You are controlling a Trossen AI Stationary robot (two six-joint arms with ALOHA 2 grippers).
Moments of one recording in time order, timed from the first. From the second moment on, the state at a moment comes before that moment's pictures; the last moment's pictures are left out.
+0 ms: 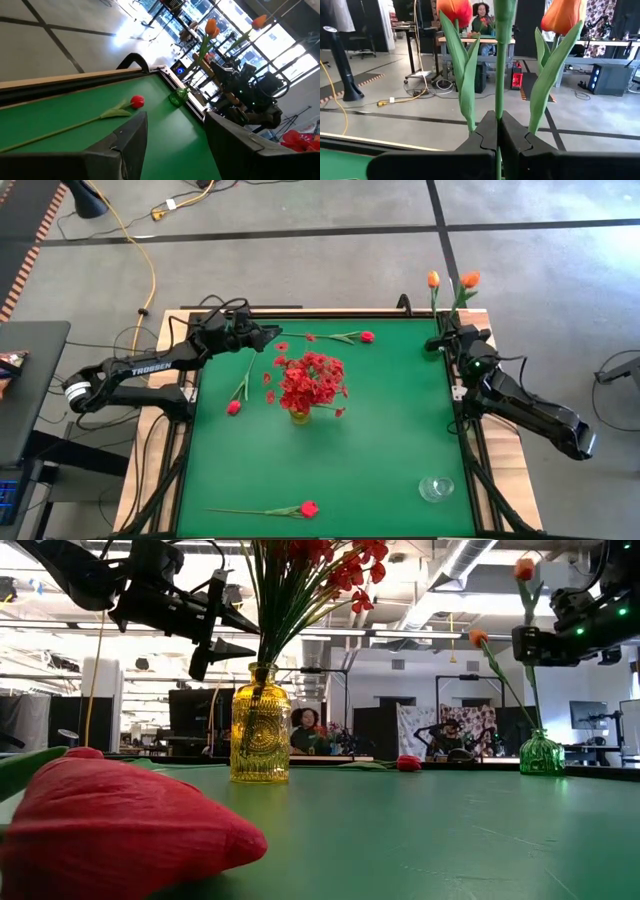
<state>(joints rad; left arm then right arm) 0.66 1.09 0.50 0.46 0.25 -0.70 -0.64 0.27 0.16 0.09 0.78 0.01</state>
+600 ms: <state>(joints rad) 0.66 1.09 0.50 0.46 0.25 -0.70 -0.66 0.27 0.16 0.09 0.78 0.02</state>
